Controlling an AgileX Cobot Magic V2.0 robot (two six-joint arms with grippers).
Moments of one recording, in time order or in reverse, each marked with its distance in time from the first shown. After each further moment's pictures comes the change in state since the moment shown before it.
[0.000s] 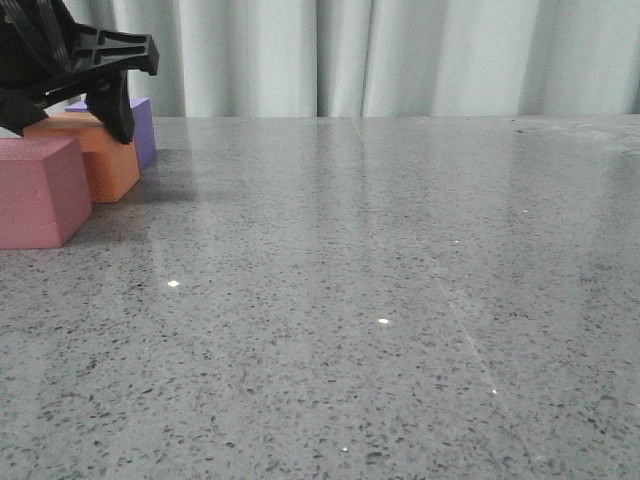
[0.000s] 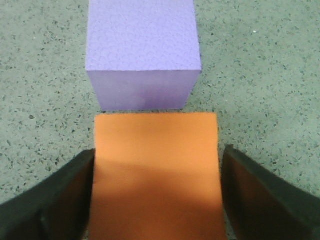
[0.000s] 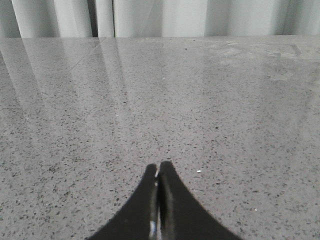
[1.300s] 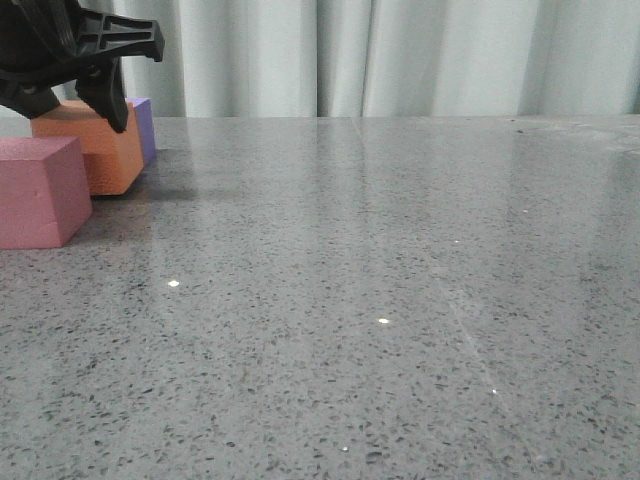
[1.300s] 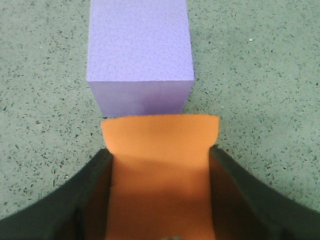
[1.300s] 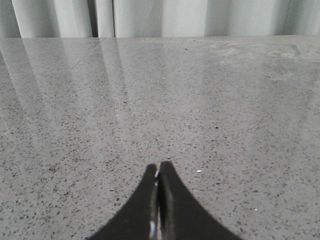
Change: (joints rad) left arm -0.019 0.000 -0.045 0.040 0.061 -0.034; right arm 0.000 0.000 0.000 0.000 0.000 0.000
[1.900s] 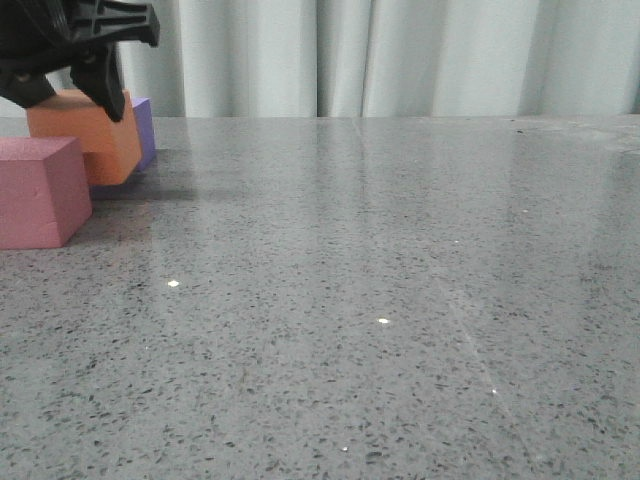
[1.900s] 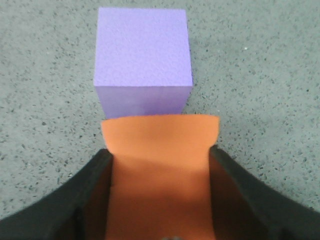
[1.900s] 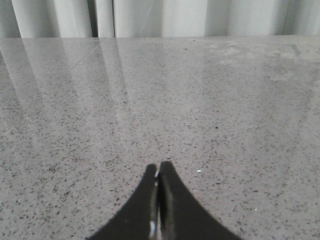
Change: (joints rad) left arm -0.004 -0.017 0.000 -0.006 0.008 -0.002; right arm 0.000 0.000 0.000 0.000 0.000 0.000
